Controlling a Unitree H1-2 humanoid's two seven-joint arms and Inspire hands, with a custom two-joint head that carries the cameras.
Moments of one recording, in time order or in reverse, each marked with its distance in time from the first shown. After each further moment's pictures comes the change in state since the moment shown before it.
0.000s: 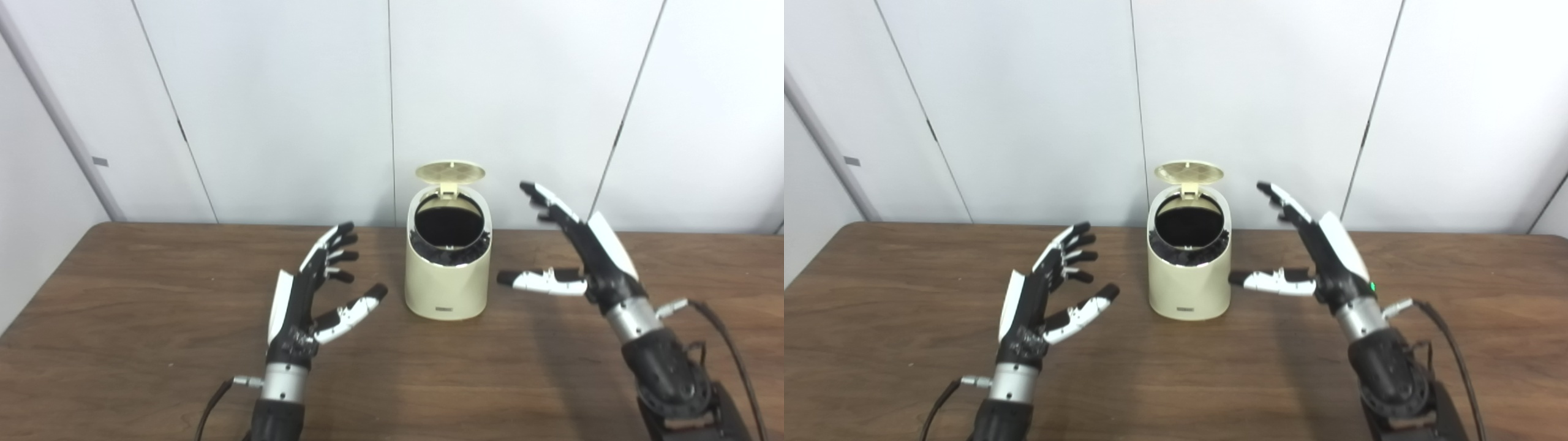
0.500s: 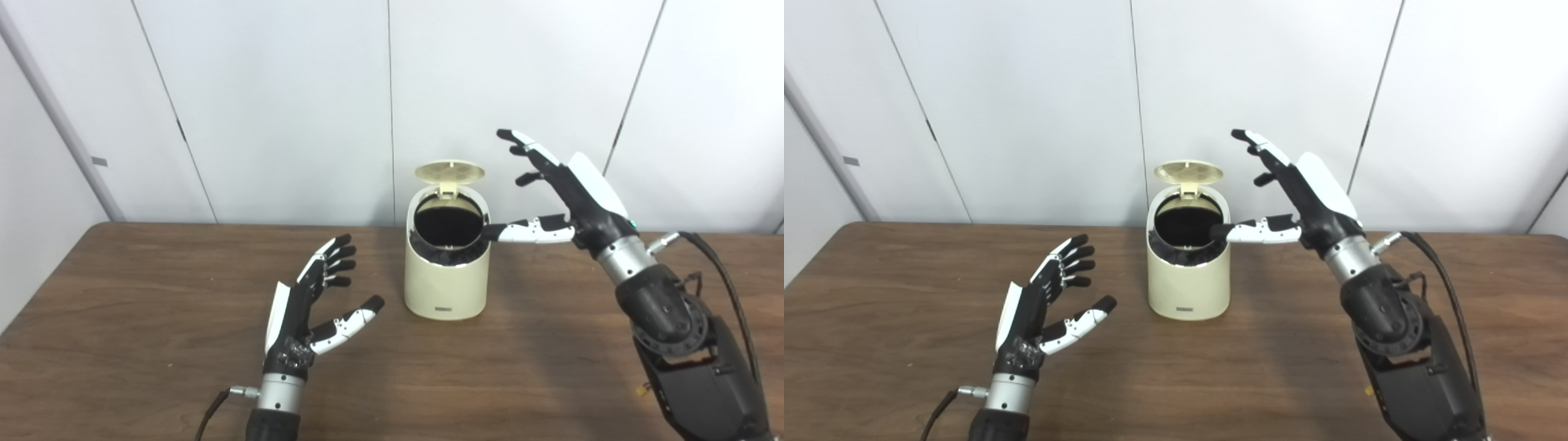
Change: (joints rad) left arm 0.008 -0.012 0.020 0.008 -0.016 -0.016 -0.035; right arm -0.150 -0.021 0.039 -0.024 -0.027 0.084 0.105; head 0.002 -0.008
